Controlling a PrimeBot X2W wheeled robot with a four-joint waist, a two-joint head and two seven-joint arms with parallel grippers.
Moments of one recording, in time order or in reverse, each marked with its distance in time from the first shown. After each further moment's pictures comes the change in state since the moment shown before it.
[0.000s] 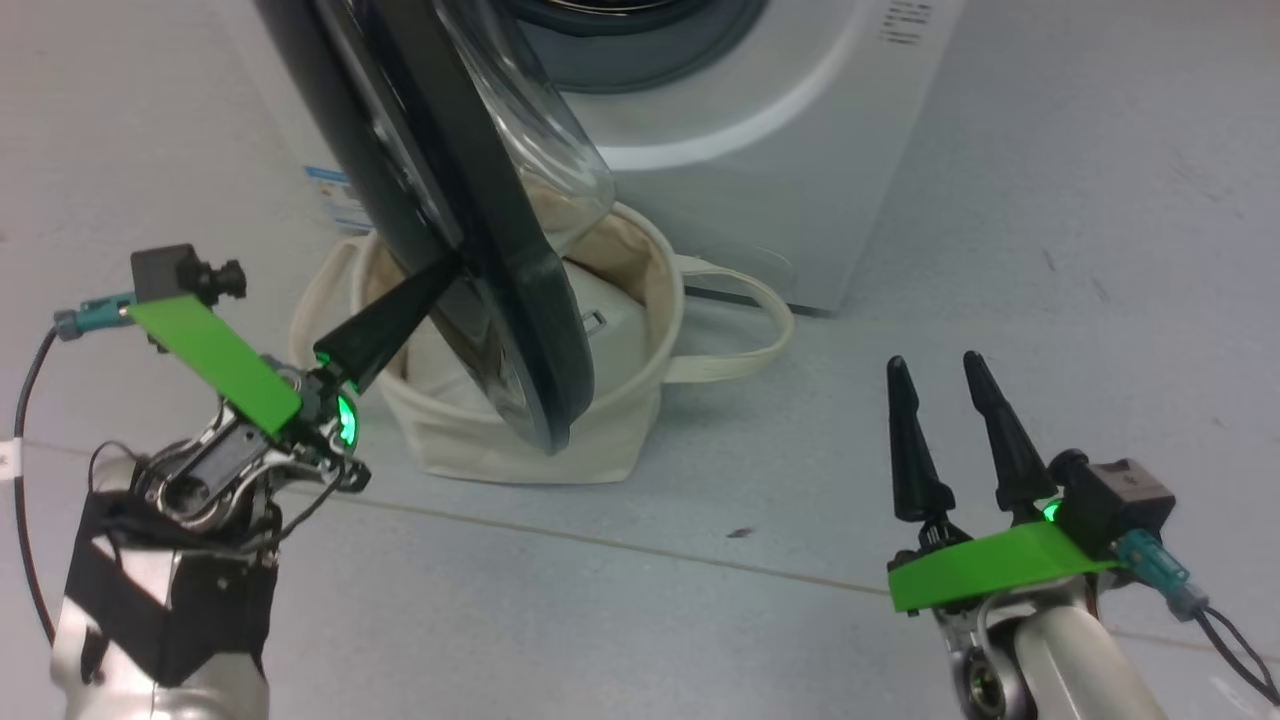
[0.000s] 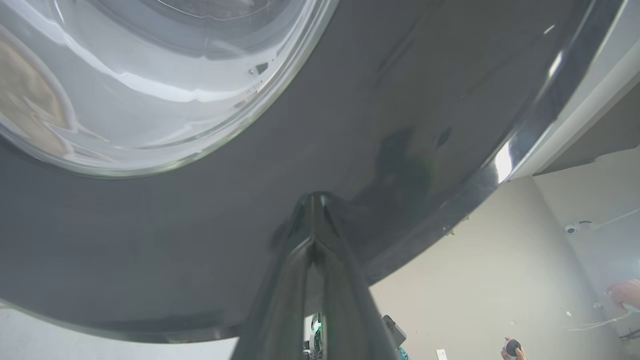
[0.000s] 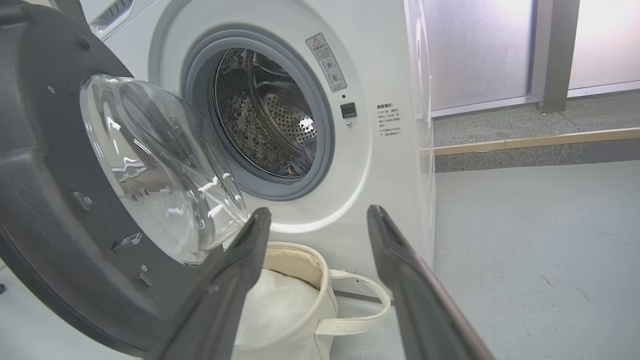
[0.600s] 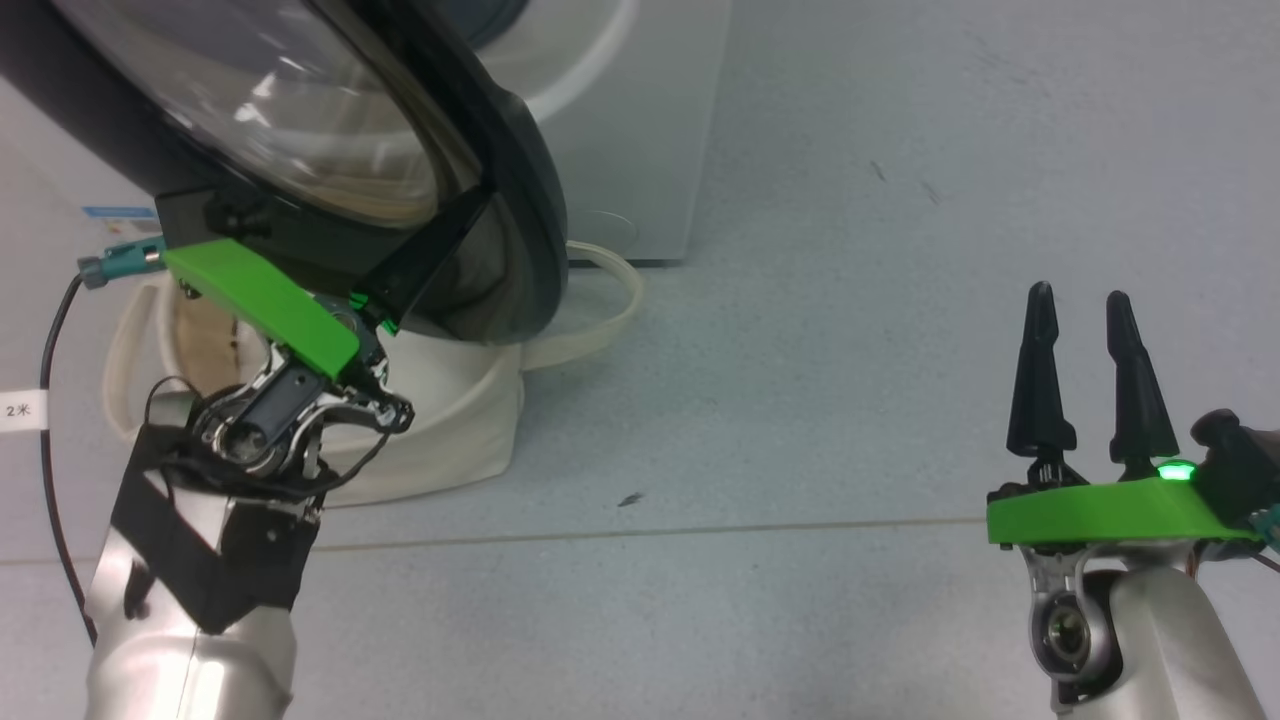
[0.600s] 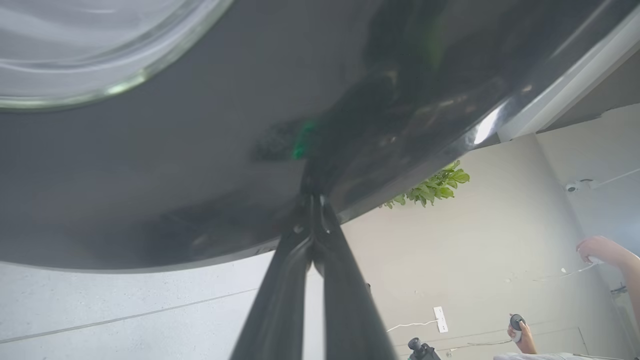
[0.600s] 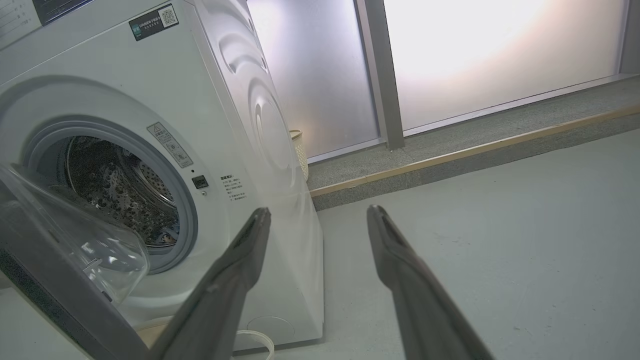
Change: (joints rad) left arm -0.103 0.005 -0.116 0.068 0.044 0.000 -0.188; right arm -0.023 0.007 -0.184 -0.077 0.039 0.000 0.000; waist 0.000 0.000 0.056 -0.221
